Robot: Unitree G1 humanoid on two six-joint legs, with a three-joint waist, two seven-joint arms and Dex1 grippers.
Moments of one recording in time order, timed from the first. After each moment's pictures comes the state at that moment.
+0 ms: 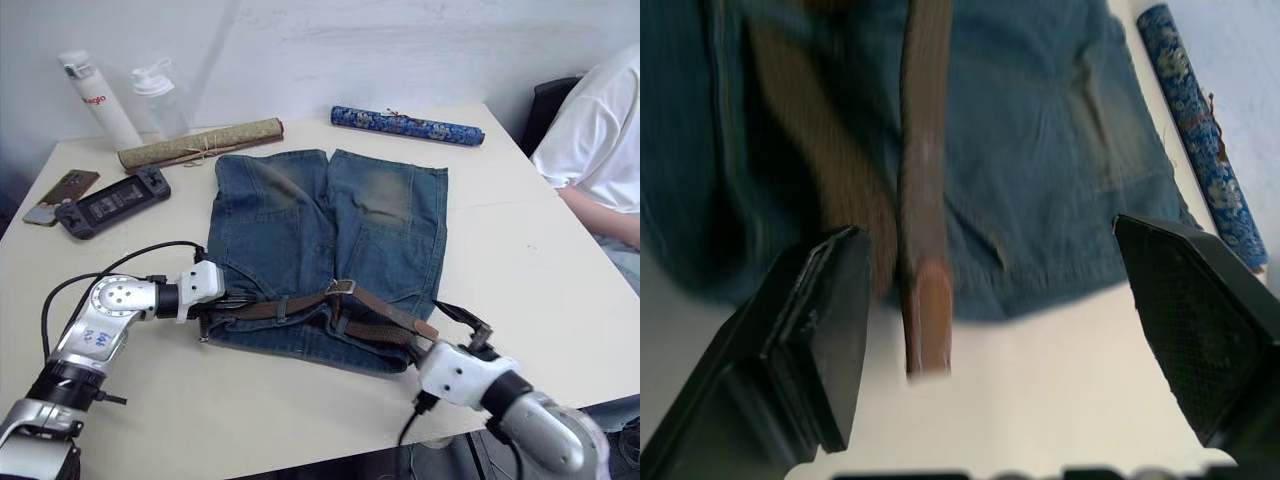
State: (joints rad) left arm -0.35 0.71 -0.09 0.17 -0.17 0.01 -0.99; right arm 0.39 -0.46 -0.12 -0.84 -0.24 0.18 0.67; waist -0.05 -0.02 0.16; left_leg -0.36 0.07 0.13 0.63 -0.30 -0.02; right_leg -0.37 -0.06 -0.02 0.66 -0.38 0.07
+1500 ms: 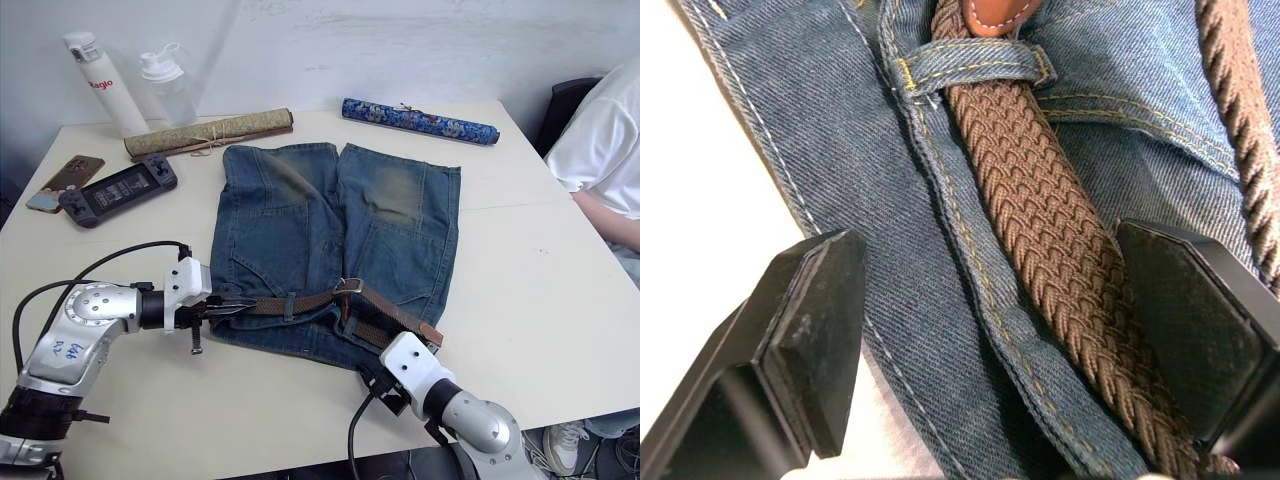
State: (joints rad) left arm -0.24 0.77 -0.02 -0.14 -0.27 0.27 -1.03; right arm 0.34 -0.44 0.15 -0.78 -0.09 0.58 0.54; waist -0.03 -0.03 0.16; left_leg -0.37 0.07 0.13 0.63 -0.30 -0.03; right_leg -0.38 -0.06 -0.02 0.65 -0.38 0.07
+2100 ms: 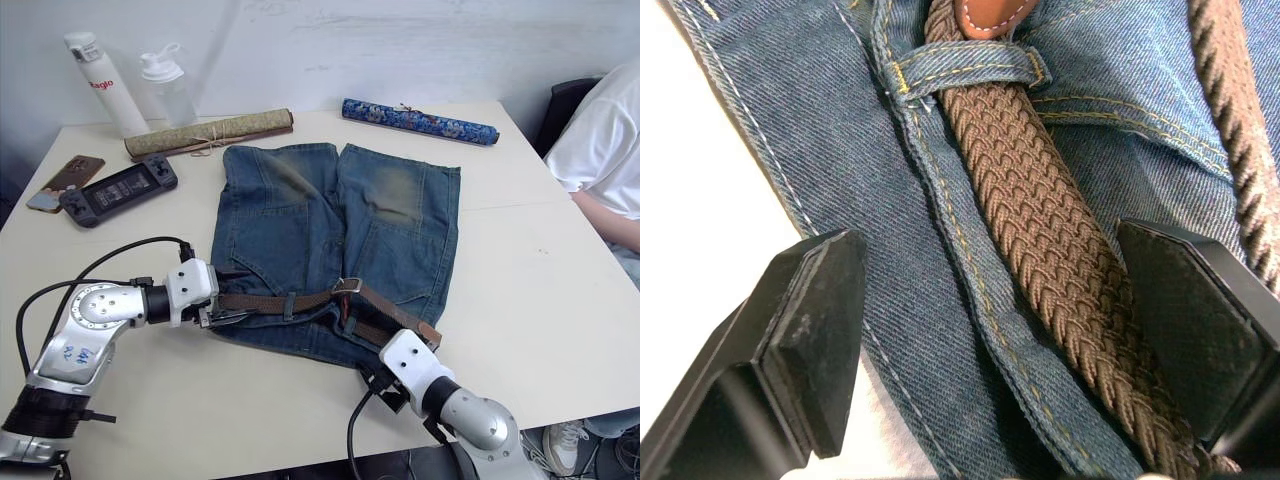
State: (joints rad) left arm -0.25 0.72 -0.04 -0.10 -0.10 0.08 -0.89; right arm 0.32 -0.45 0.16 -0.78 -0.08 0.61 0.53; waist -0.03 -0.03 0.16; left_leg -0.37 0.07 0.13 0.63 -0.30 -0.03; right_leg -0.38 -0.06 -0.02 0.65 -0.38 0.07
